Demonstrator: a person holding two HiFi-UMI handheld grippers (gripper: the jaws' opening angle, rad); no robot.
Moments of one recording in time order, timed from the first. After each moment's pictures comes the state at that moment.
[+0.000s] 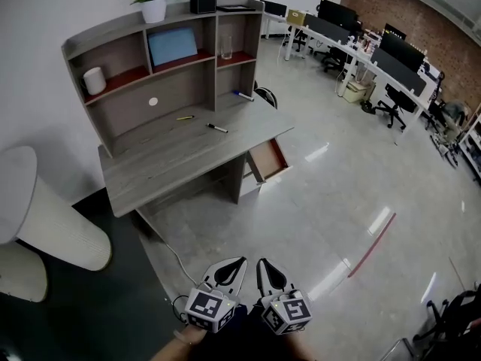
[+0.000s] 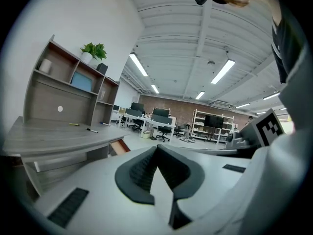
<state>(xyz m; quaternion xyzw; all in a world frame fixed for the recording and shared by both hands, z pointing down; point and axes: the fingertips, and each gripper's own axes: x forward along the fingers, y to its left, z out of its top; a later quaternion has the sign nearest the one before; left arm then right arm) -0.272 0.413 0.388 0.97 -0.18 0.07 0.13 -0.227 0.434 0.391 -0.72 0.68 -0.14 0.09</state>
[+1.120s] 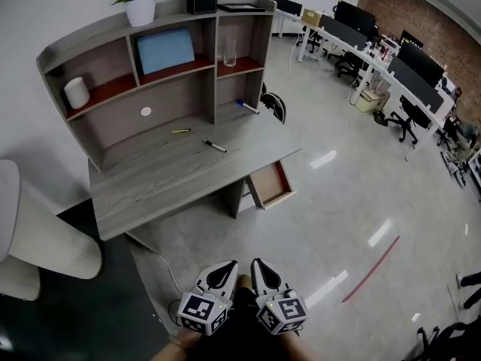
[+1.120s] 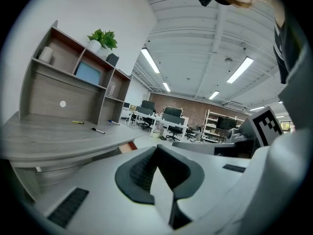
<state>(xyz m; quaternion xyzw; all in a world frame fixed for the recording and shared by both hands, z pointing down) -0.196 0.293 0.406 0.95 -0.23 0.08 0.17 -0.141 0.305 0.397 -0.68 0.71 -0.17 0.08</state>
